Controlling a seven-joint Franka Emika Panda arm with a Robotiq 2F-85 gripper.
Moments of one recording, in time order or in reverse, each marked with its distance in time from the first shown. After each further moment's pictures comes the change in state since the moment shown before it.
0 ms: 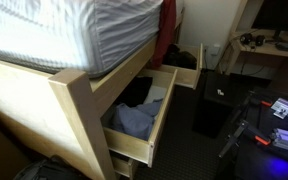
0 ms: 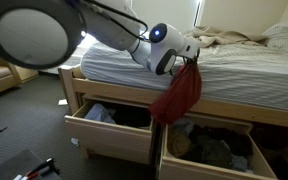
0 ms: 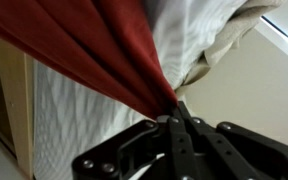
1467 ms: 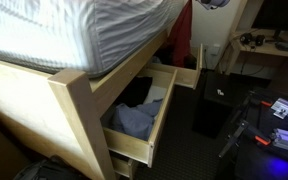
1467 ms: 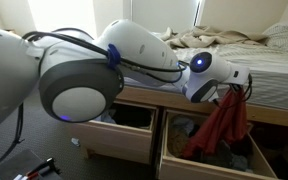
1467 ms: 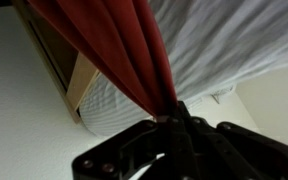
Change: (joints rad) arm -0.013 0.303 -0.209 0.386 0.048 -0.073 -0.331
